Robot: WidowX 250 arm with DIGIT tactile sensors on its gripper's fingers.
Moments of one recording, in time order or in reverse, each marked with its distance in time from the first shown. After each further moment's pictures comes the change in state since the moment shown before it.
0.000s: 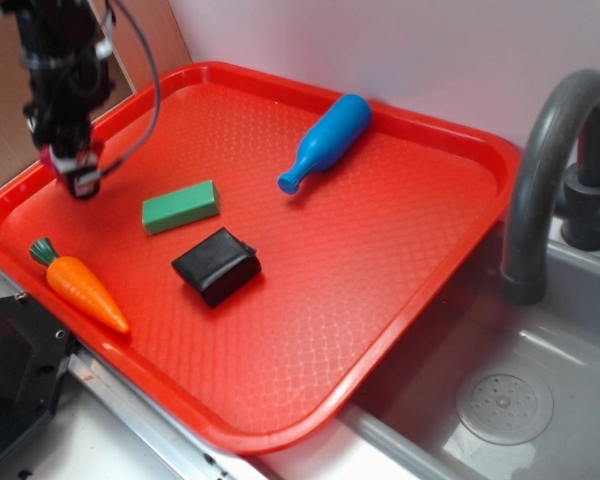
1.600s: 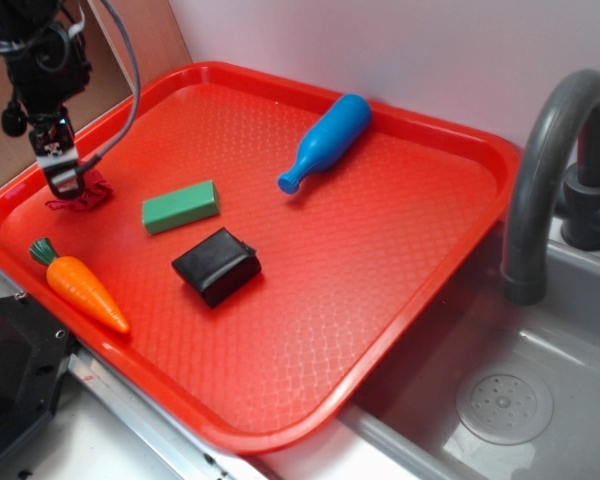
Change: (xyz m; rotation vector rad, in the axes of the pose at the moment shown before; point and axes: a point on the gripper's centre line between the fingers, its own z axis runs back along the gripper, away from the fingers) arm -0.009 -0.003 -0.005 -0.076 -0.164 -0.308
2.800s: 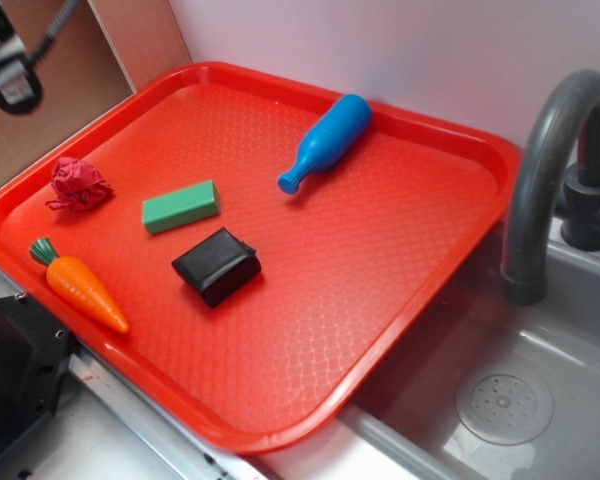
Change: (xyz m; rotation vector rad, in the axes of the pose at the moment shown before) arm 0.000 -0.073 0.106 0.012 -0.142 0.091
